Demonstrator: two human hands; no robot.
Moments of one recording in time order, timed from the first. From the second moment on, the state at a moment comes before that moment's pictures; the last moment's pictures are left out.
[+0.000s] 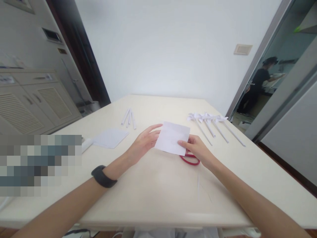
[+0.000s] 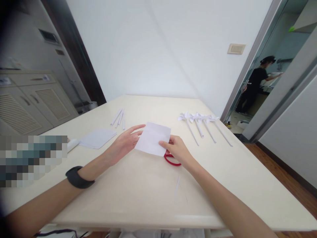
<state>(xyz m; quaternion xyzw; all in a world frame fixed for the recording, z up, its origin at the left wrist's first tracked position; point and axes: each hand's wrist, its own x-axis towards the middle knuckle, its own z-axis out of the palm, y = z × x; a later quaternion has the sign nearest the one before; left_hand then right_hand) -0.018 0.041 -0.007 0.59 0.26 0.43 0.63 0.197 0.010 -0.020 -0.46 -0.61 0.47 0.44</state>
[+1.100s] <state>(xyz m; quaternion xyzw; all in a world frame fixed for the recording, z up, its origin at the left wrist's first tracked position) -0.014 0.044 -0.022 0.53 0.25 0.37 0.72 0.181 0.001 -0.025 -0.33 -0.90 -0.09 0.28</state>
